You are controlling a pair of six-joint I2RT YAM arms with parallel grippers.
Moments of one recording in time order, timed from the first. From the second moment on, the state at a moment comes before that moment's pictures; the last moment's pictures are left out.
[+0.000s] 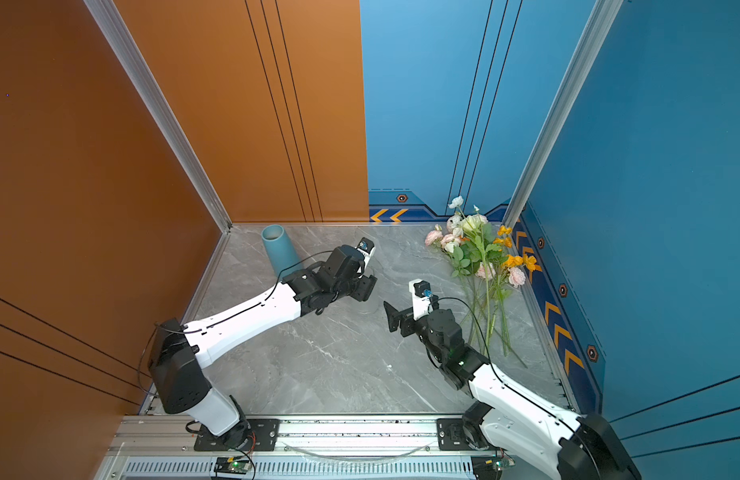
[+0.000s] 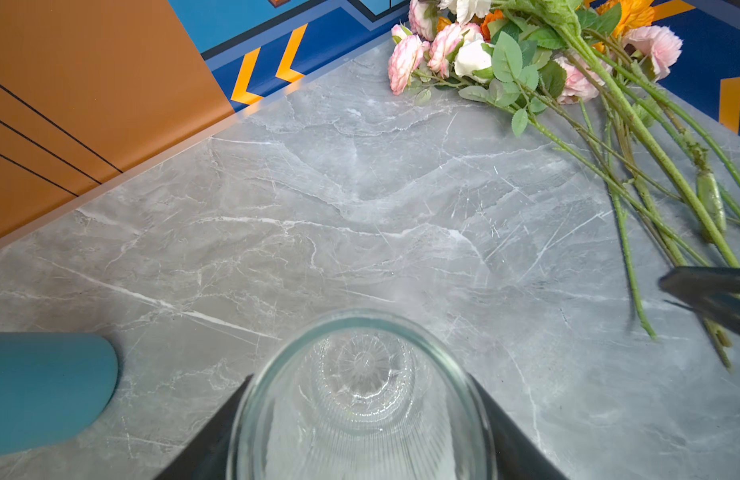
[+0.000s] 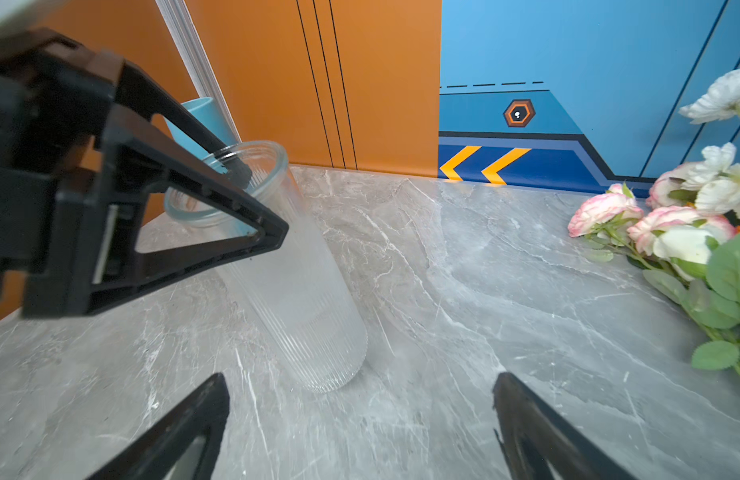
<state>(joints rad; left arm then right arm) -0.84 1.63 1.40 -0.49 -0.28 -0.15 0.65 0.85 0.36 0.29 0.13 0.20</state>
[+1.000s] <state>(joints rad) -0.88 1.51 1.19 -0.36 -0.32 -0.24 0.65 0.47 0.31 -0.17 0.04 0.25</state>
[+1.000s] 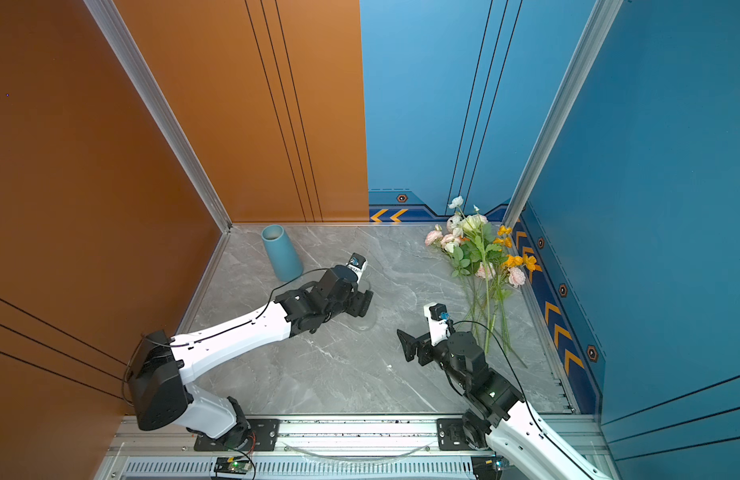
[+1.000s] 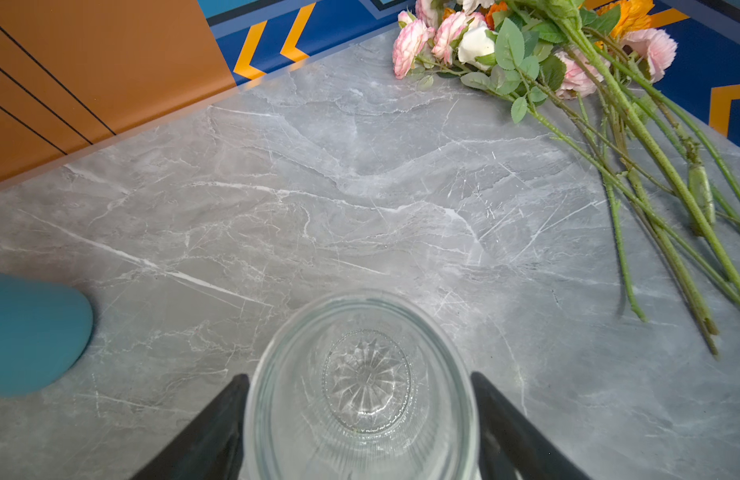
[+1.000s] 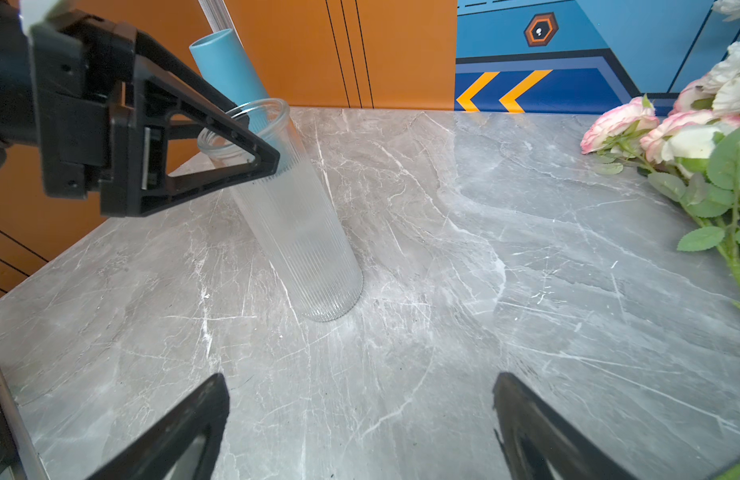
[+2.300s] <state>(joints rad) -1.00 1.35 1.11 -0.27 0.12 0.46 -0.18 1.44 1.05 -0.42 0.04 0.27</state>
